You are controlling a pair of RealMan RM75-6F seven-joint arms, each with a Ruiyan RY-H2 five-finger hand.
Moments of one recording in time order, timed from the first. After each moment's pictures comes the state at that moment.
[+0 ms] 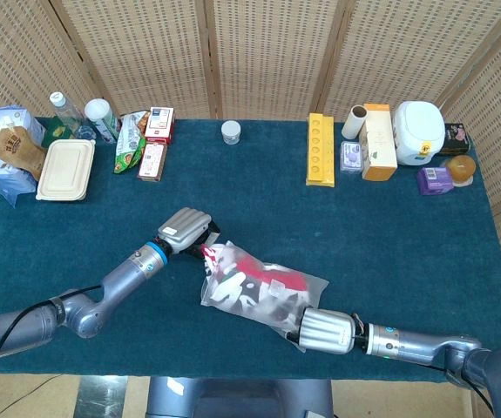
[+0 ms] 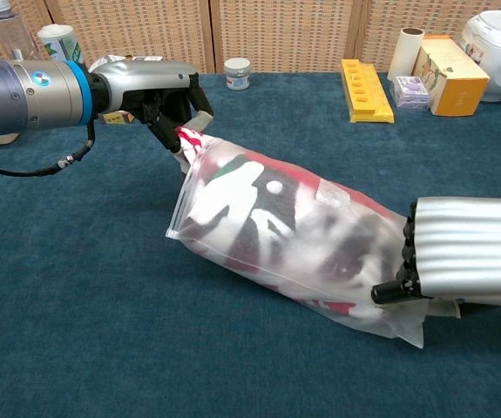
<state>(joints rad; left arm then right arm) -0.97 -1.48 -0.18 -1.40 1.18 0.67 -0.10 0.74 -1.56 -0.29 -0.93 -2.20 1.49 -0.08</state>
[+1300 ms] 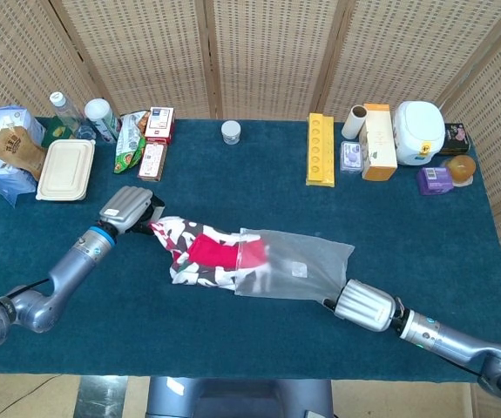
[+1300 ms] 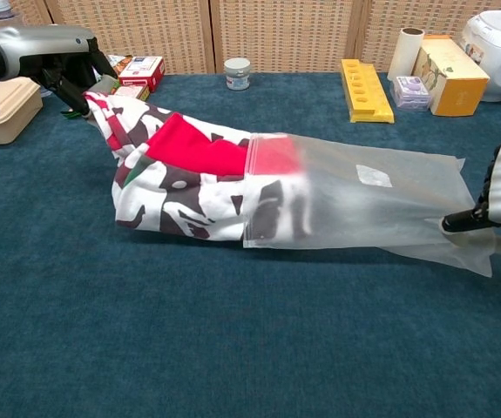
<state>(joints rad) -0.85 -1.34 -0.16 -1.33 1.23 0.73 -0.20 0.63 -1.45 -0.26 -0.89 -2.07 1.49 -0.06</state>
